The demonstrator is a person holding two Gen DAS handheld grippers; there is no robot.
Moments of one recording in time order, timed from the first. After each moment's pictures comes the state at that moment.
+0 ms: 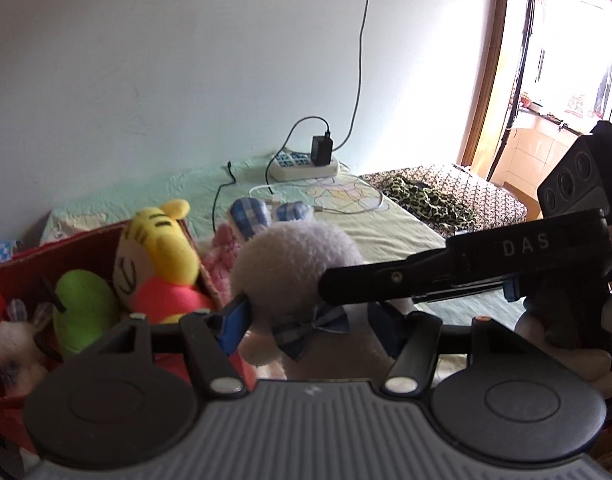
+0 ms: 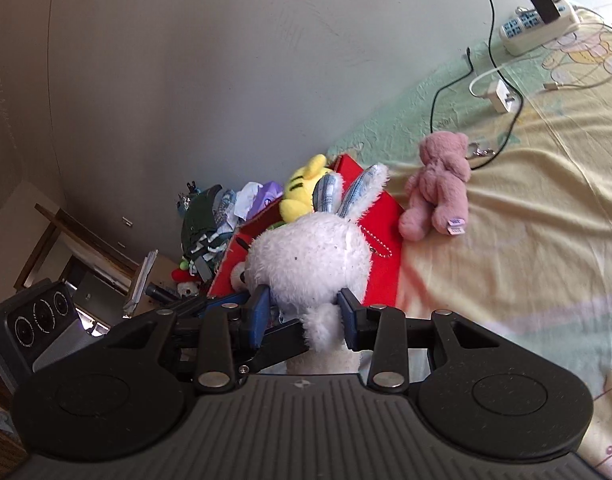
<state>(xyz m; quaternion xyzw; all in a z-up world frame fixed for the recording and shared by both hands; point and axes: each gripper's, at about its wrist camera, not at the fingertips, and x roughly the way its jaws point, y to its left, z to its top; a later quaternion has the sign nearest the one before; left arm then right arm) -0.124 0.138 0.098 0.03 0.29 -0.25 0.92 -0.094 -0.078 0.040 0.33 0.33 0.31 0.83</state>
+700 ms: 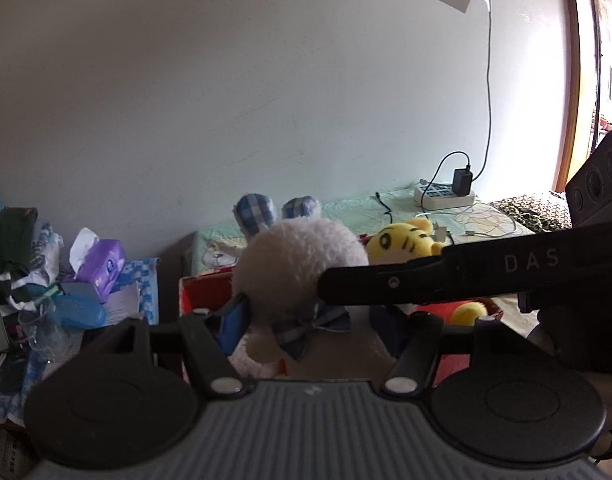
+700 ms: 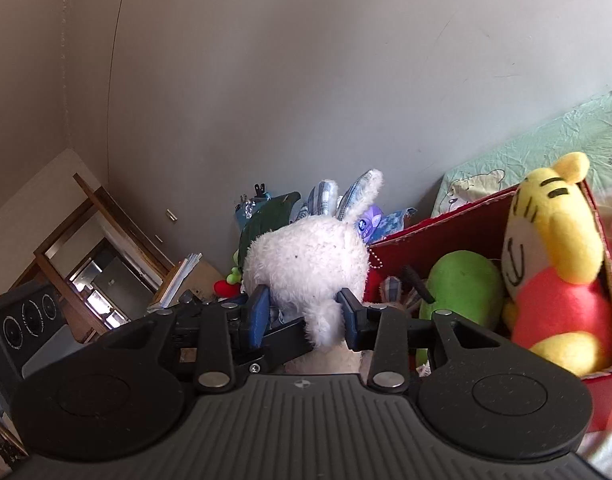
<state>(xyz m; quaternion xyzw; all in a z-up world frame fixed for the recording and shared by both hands) -0.104 0.317 0.098 0.06 0.24 -0.12 0.96 -0.031 0.133 0.049 0.28 0.26 0.38 0.84</state>
